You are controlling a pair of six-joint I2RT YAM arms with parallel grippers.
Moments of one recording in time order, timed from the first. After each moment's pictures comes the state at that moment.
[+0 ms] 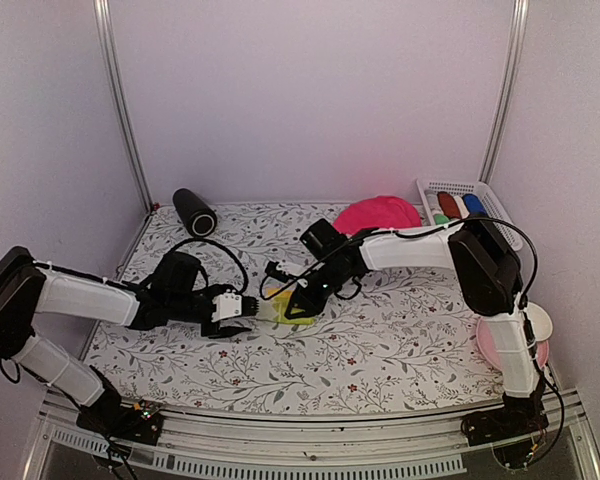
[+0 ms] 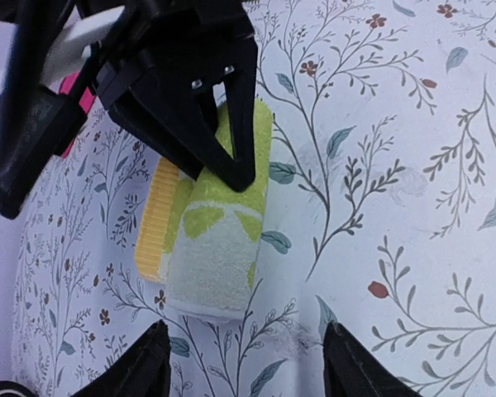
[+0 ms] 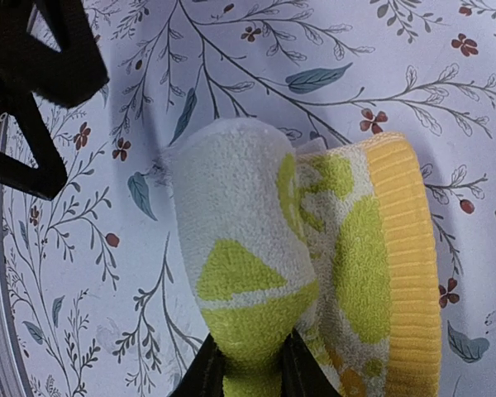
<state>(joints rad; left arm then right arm) -0.61 1.45 0.54 0.21 0.38 0.93 0.85 2.26 1.68 -0.49 -0.48 -0.25</state>
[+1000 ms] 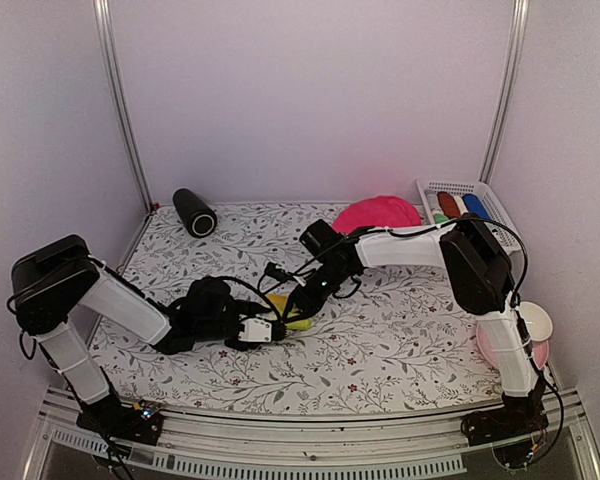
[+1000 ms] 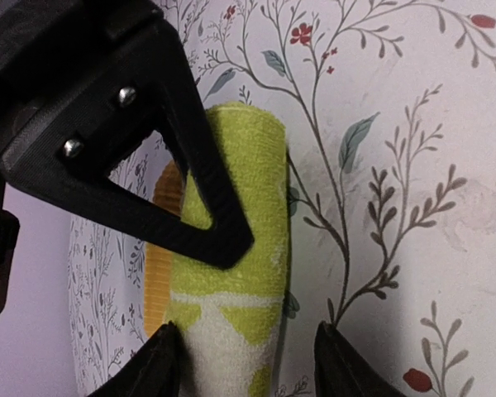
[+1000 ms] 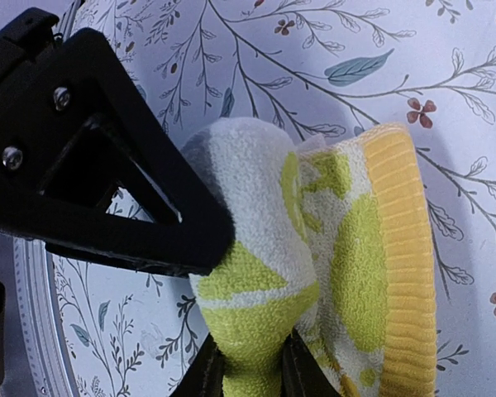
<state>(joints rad) -0.82 1.69 0.50 0.60 0.07 1.04 0.83 2.33 1.76 -0.57 -0.65 -0.17</state>
